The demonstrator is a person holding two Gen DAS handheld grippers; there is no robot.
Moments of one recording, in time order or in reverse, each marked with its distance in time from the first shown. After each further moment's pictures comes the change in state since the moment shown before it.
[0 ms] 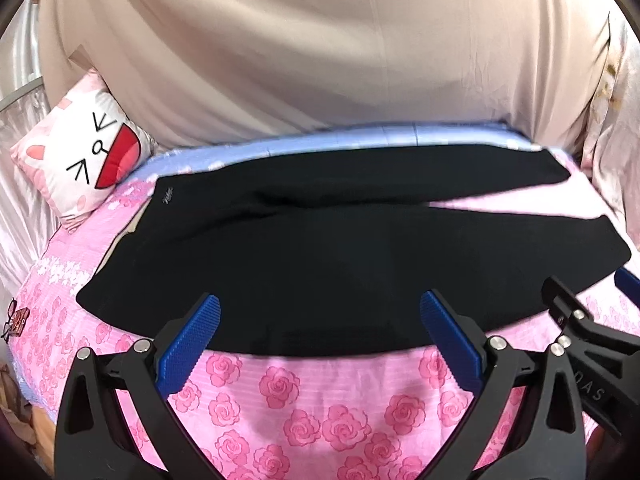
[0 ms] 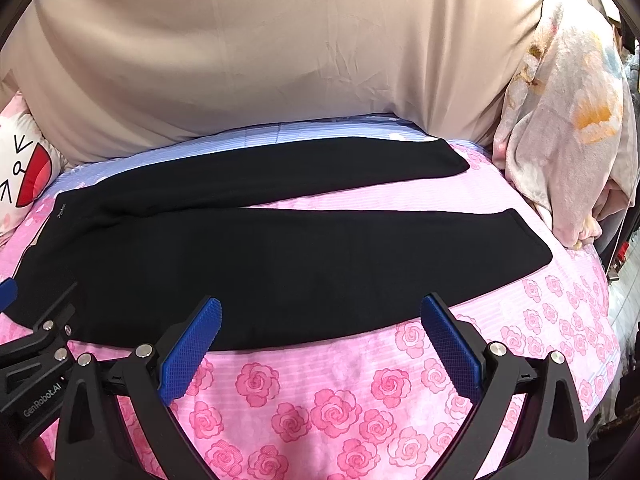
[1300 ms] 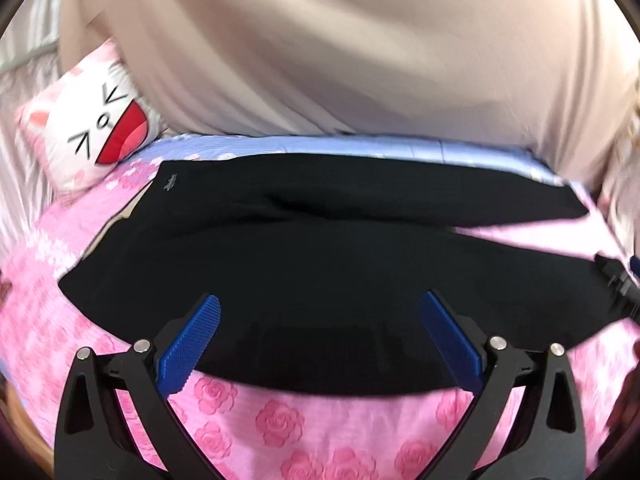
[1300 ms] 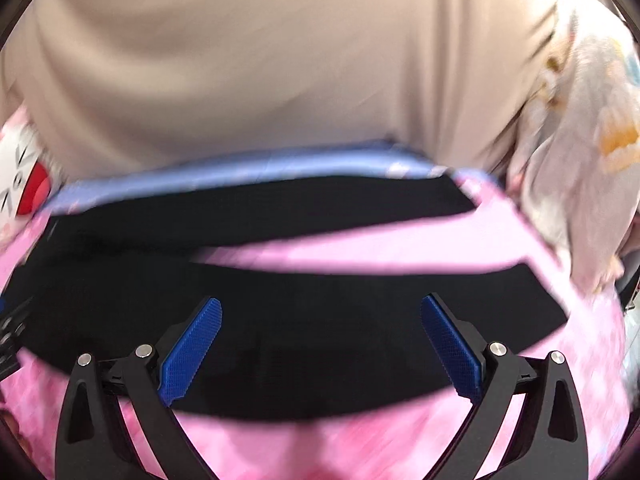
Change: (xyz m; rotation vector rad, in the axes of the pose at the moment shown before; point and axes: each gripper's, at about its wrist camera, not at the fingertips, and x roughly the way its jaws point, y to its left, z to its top) left arm 0.035 0.028 0.009 -0.172 -0.056 -0.005; right arm 0.056 -0.067 0.055 -0.022 -0.126 0.064
